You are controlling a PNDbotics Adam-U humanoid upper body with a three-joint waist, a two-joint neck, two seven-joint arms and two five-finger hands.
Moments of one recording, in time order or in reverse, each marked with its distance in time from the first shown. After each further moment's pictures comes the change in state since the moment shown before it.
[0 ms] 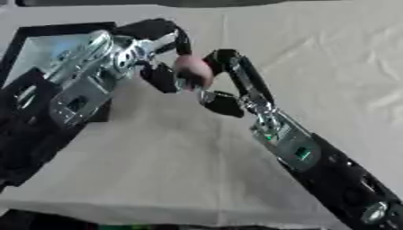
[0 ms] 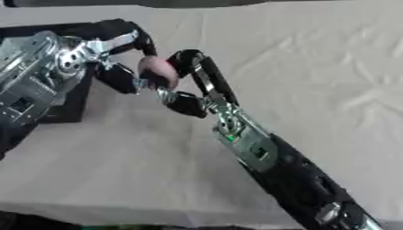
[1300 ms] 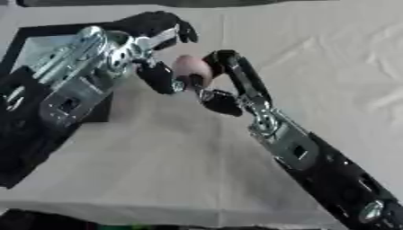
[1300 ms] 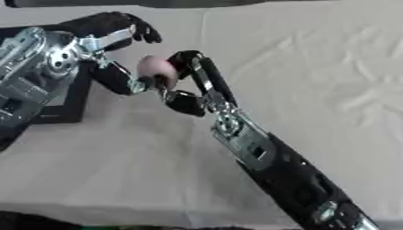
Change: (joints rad) left arm -0.001 0.019 0.003 -0.058 -0.044 -0.021 -0.021; right arm 0.000 0.013 -0.006 0.011 -0.025 0.035 -0.008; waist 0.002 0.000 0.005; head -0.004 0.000
